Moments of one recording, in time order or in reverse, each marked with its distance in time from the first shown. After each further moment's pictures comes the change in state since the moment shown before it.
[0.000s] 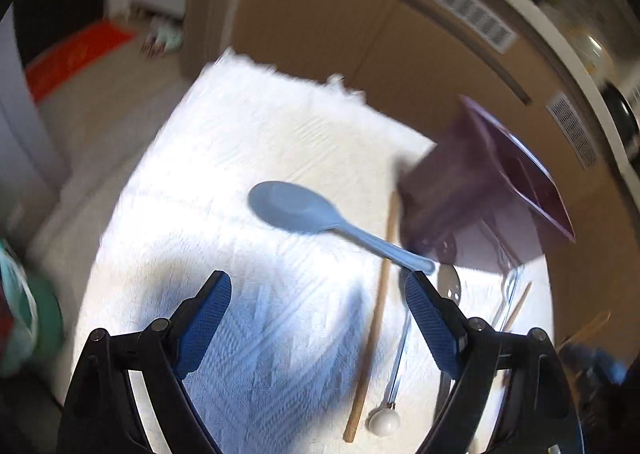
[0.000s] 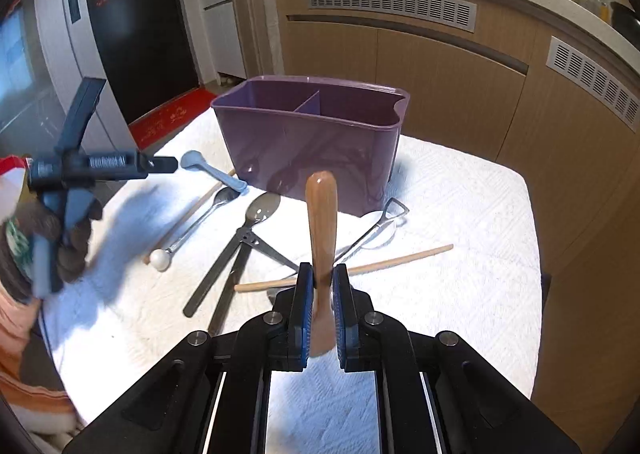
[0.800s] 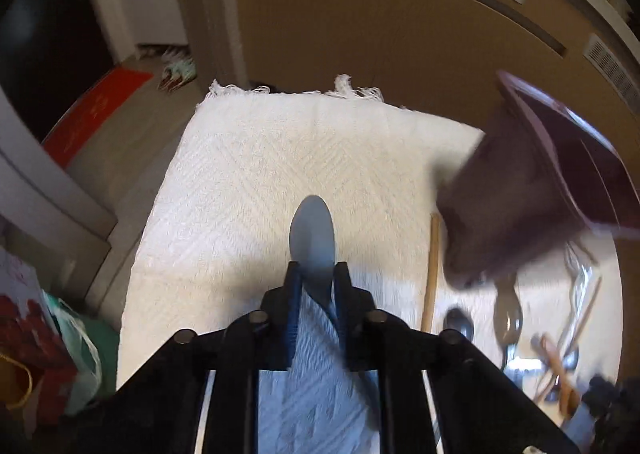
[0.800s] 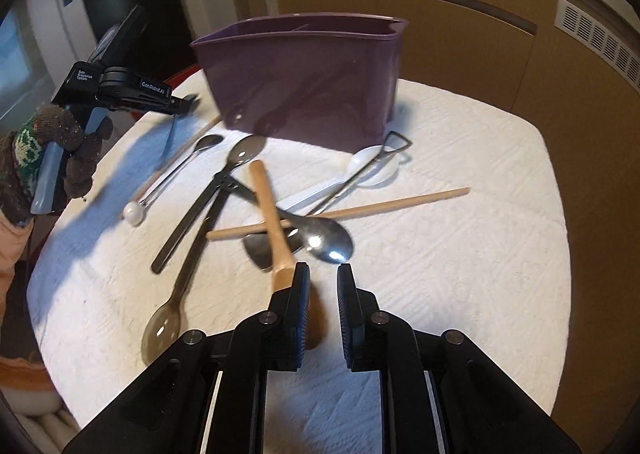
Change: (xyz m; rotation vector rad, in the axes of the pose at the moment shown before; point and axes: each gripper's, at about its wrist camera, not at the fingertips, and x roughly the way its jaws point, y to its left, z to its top) left arm 0.024 -0.046 0.010 0.256 -0.031 0.240; right arm 0.032 -0.012 -0.035 -0.003 0.106 0.043
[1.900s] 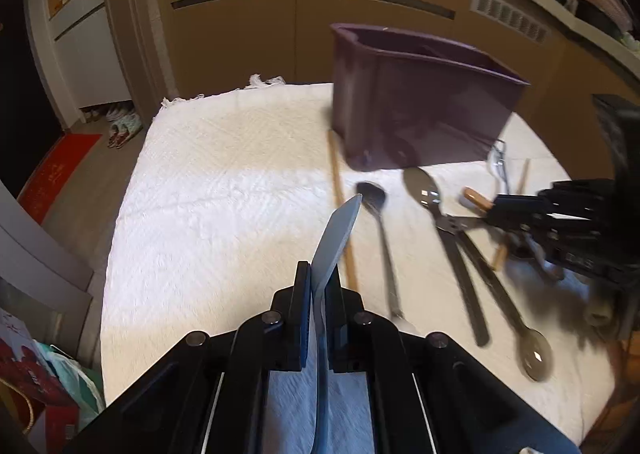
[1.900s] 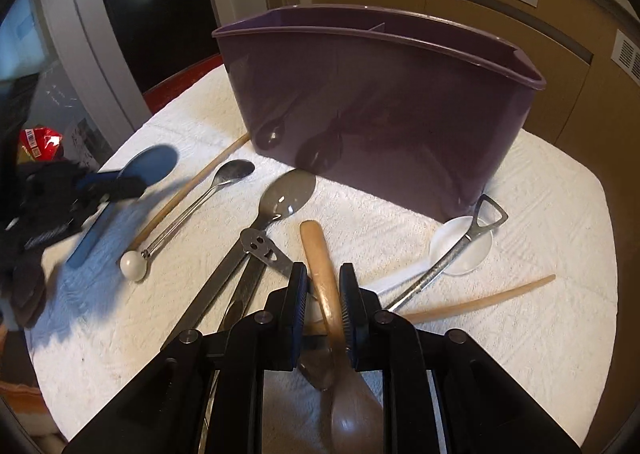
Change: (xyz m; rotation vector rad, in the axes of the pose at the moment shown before) left arm -0.060 -0.017 -0.095 0.226 -0.125 -0.163; right arm 0.061 0.041 0.056 -0.061 0.025 0.038
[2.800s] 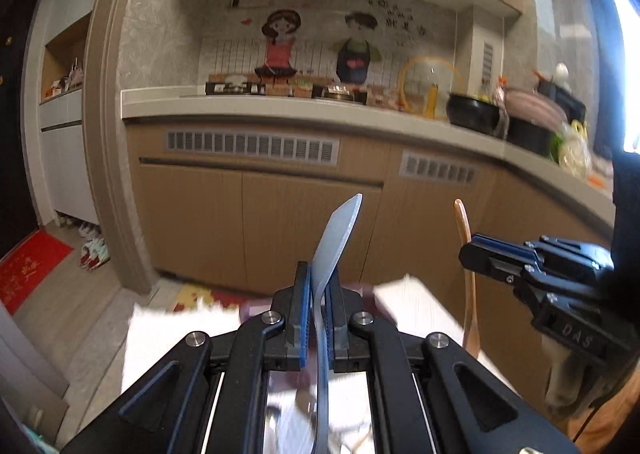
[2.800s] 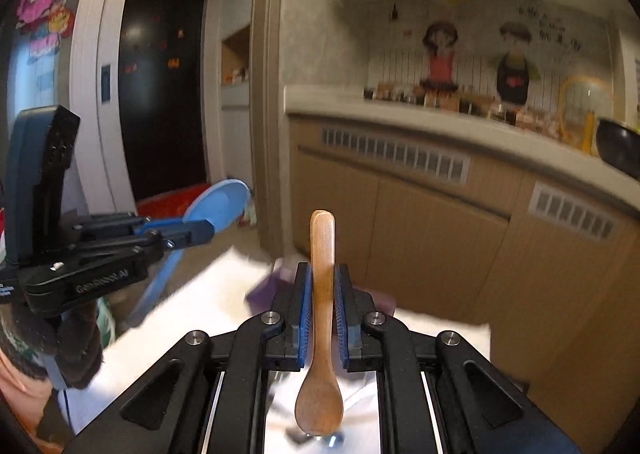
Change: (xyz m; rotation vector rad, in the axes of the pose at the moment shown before) left arm -0.136 -0.068 0.151 0.024 -0.497 -0.136; right arm -0.222 0.009 0.078 -0.029 -0.558 -0.133
